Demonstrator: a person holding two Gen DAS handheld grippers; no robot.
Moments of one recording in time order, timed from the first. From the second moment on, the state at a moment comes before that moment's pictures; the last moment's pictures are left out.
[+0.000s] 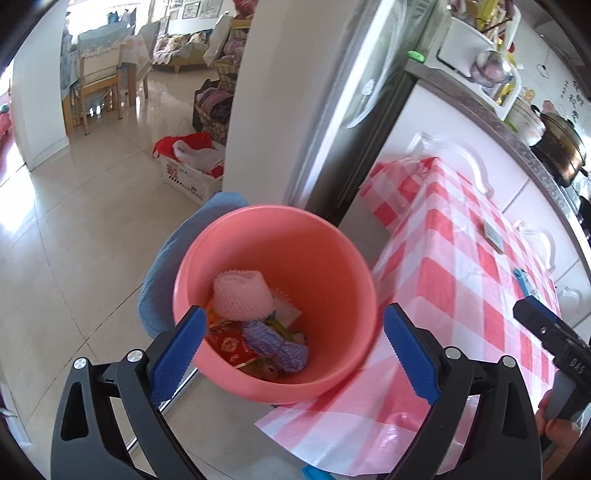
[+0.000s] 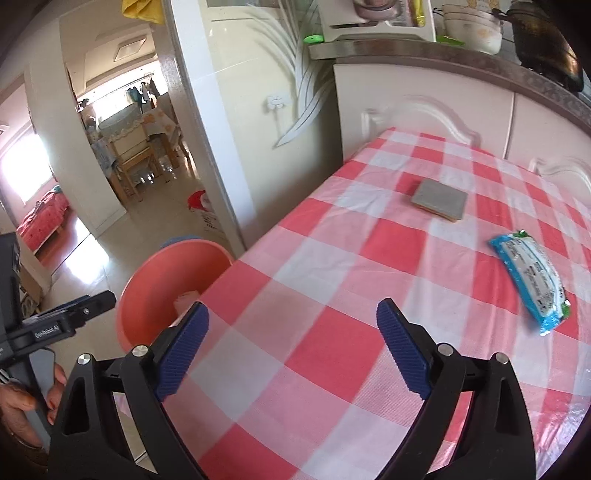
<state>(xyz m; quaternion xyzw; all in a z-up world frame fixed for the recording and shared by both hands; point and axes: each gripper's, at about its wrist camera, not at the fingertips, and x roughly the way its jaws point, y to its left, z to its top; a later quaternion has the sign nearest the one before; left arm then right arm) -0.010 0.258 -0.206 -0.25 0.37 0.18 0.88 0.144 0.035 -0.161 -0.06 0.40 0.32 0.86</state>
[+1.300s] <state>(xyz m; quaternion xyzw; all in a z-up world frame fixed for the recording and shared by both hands) 0.042 0.129 -0.172 -0.17 0.41 0.10 0.89 0.163 -0.076 -0.149 -0.06 0.32 0.21 0.92</state>
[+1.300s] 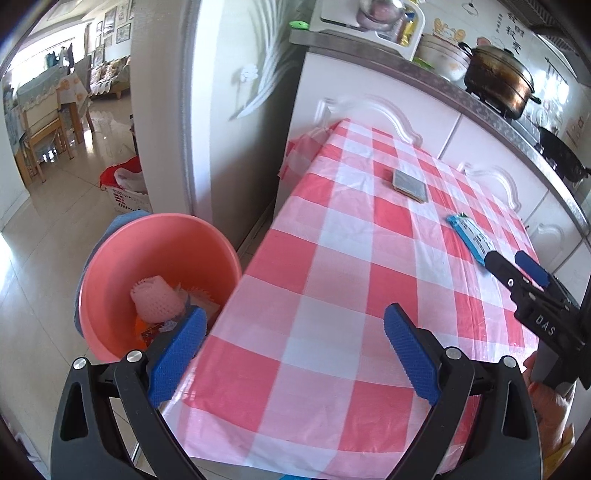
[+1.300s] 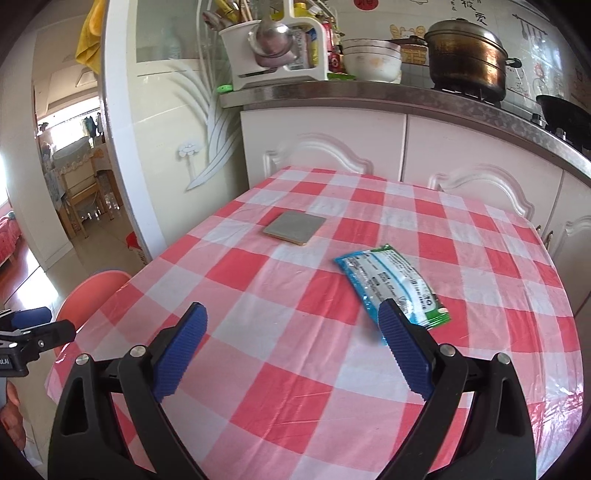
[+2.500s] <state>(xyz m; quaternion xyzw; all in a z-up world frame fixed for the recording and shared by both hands) 0.075 0.080 -0.187 -0.13 0.45 0.07 0.88 0.233 -0.146 -0.166 -0.03 0.39 0.18 0.90</state>
